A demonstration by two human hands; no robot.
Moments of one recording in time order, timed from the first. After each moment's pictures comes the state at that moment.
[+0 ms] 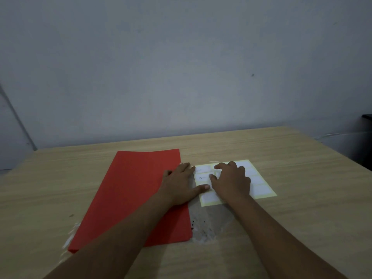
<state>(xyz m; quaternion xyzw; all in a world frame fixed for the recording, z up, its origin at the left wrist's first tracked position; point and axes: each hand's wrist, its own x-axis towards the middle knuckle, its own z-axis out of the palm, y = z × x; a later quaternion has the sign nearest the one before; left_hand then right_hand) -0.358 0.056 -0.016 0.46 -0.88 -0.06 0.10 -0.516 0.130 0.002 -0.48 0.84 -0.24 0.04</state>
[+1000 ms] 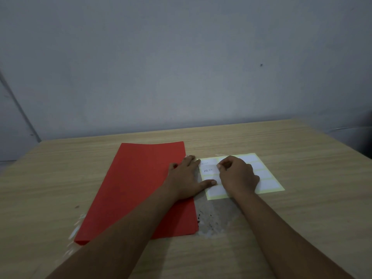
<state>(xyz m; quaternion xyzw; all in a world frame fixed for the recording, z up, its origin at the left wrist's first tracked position) -0.359 0.050 -0.027 0.45 -0.89 -0.06 0.10 -0.510 0.128 0.002 -0.39 0.84 -0.36 0.08</state>
